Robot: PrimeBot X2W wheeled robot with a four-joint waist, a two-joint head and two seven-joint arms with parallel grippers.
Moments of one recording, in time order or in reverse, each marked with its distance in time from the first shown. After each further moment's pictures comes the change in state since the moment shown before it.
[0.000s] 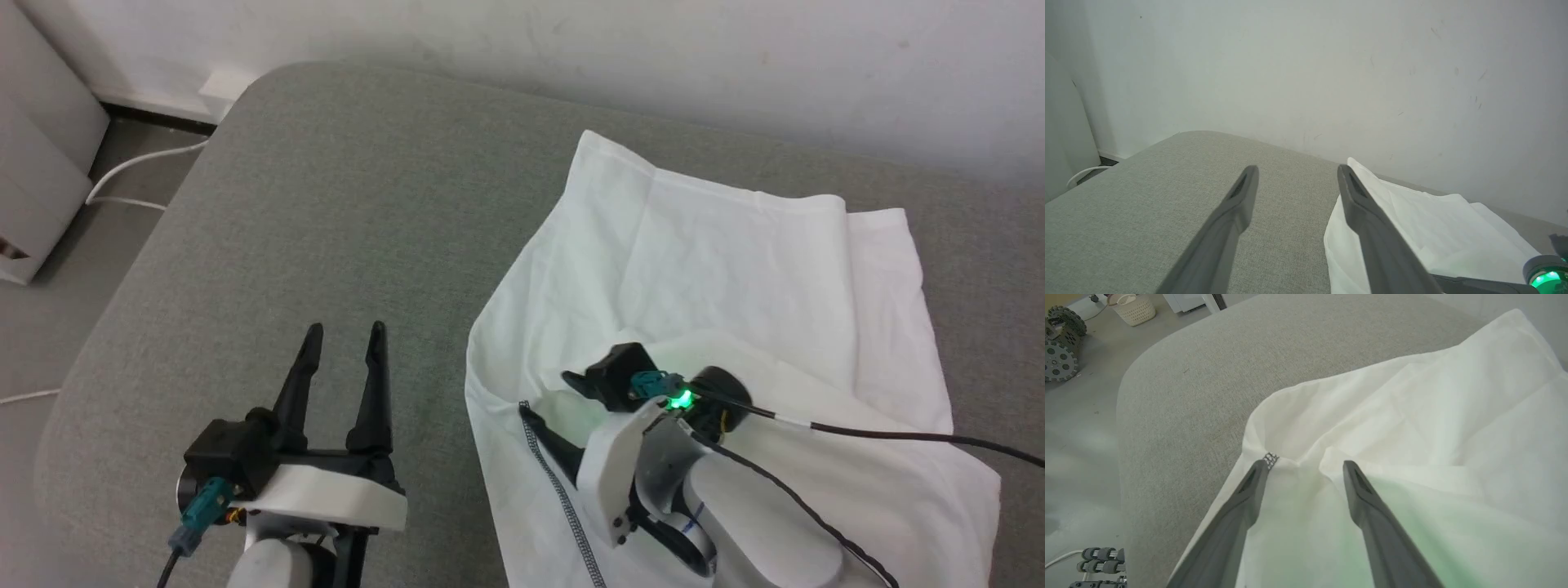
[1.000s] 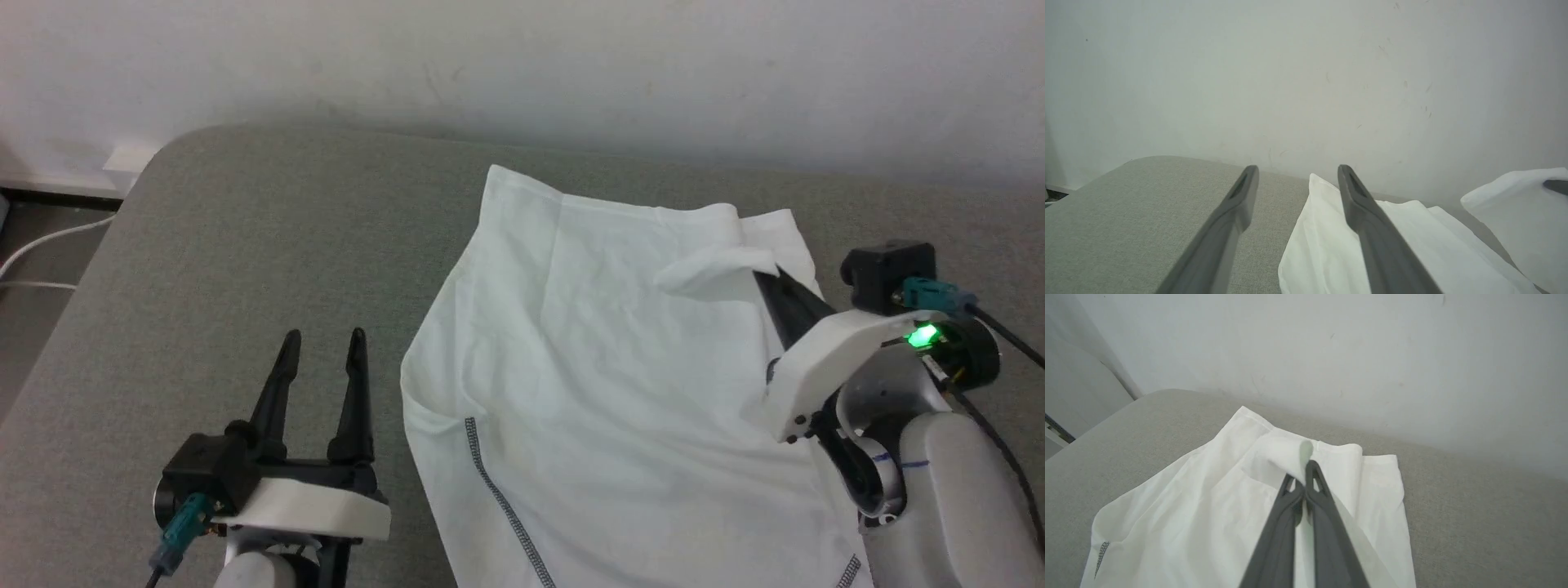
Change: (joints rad) left arm 0.041 0.000 0.044 -0.050 0.037 -0.017 0.000; right arm 0.193 -0.003 -0.605 -0.544 -0.164 0.000 0.277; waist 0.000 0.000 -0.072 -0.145
